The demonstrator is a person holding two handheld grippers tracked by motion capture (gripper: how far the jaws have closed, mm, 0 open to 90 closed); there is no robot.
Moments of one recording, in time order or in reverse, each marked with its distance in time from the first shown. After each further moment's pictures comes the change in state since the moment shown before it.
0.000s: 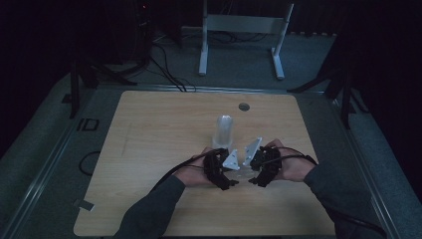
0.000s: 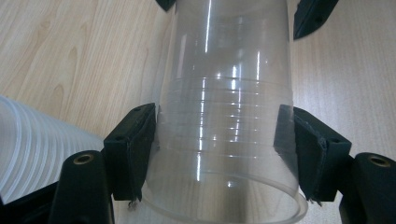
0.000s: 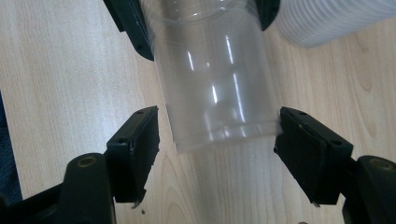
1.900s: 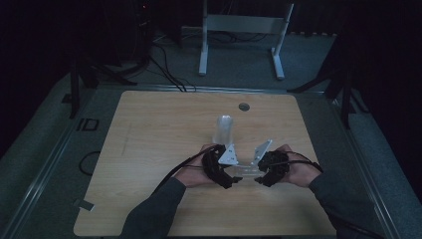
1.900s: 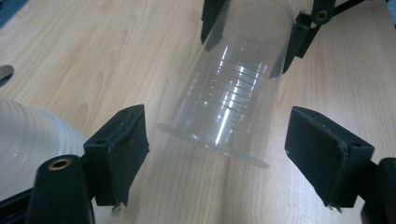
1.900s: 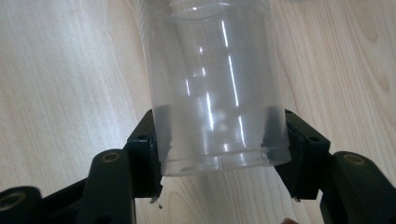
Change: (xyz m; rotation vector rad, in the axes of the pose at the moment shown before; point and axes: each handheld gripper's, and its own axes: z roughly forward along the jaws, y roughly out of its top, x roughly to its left) left arm 0.001 0.002 -0.010 -0.123 0.061 -0.081; right arm -0.002 -0.033 0.014 -0.002 -0.034 0.146
